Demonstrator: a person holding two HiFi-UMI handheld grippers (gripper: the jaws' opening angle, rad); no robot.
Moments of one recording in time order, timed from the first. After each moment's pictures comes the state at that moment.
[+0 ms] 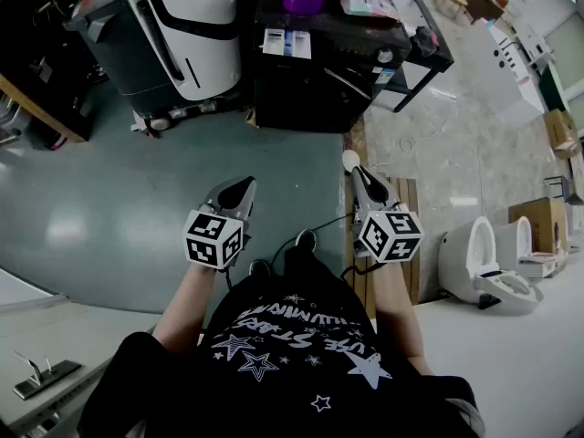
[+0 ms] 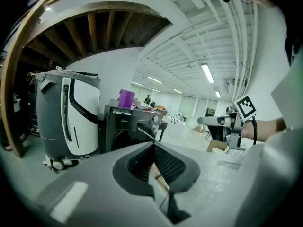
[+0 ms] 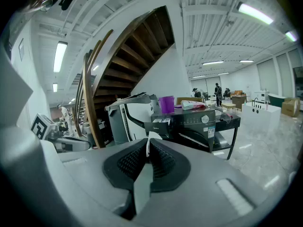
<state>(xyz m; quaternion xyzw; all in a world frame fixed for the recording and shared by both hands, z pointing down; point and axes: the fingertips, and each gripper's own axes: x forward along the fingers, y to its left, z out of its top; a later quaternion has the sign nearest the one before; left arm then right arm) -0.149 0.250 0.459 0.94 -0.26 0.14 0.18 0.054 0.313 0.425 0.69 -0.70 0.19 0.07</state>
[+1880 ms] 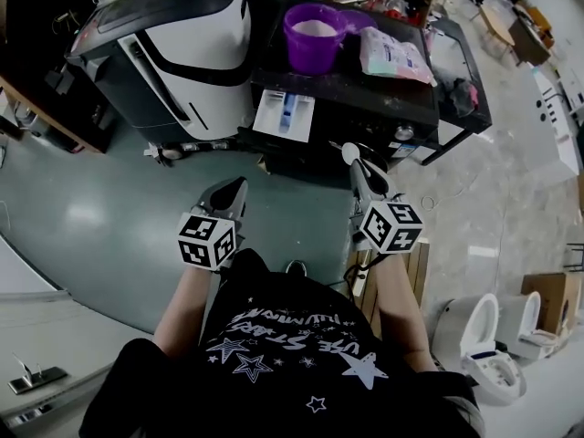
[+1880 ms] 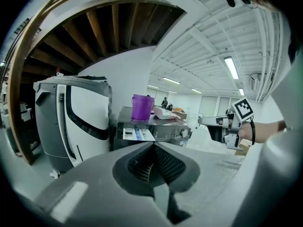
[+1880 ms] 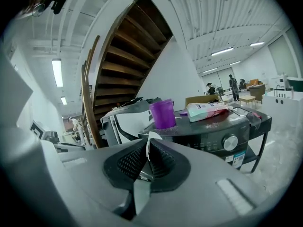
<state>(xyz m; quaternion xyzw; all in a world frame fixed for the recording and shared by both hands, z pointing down) -0.022 0.024 0.444 0.90 -0.38 0.14 0.16 0.211 0.037 0.428 0.61 -0.76 0.20 0.02</state>
